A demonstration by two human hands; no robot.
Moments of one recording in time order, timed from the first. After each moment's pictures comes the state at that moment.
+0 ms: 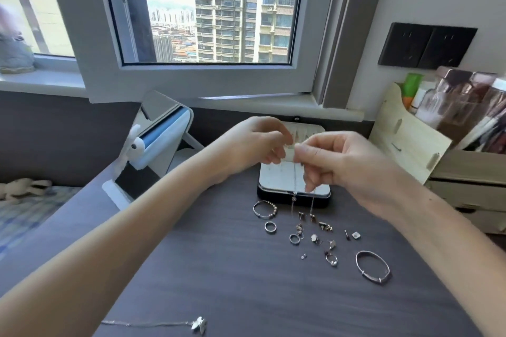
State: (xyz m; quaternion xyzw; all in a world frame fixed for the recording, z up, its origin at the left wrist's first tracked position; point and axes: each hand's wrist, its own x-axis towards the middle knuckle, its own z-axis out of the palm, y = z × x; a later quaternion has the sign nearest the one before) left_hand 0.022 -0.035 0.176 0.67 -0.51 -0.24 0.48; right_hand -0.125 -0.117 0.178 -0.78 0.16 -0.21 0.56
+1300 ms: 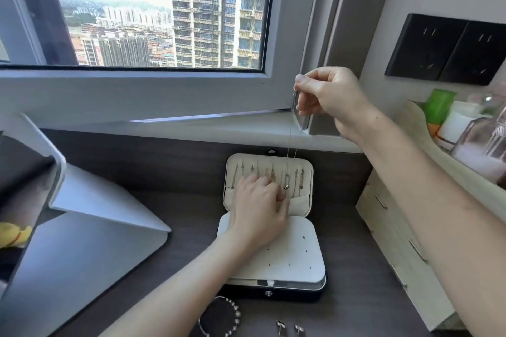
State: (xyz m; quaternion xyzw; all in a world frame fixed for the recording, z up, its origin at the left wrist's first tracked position) left_hand 0.085 -0.245 0.030 0.76 -0.54 0.17 0.32; right_hand 0.012 -0.350 0.202 -0.79 0.22 -0.38 0.43
